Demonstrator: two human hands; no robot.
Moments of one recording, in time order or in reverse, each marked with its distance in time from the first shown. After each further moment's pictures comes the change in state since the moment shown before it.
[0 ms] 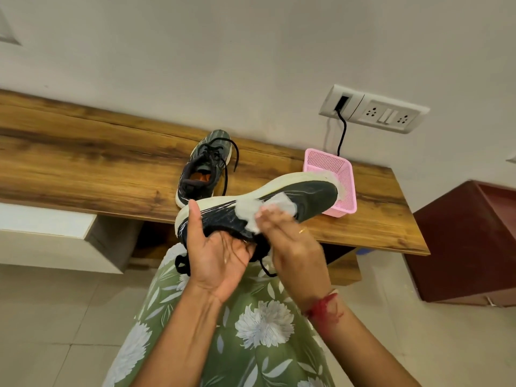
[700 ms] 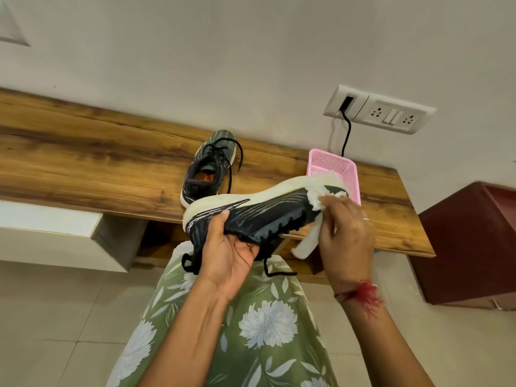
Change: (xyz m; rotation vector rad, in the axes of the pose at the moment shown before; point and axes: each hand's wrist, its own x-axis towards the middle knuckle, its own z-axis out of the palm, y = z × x) left_hand 0.003 0.001 0.005 -0.132 0.153 -0.137; right_hand 0.010 0.036 -0.031 -0.063 0.153 0.404
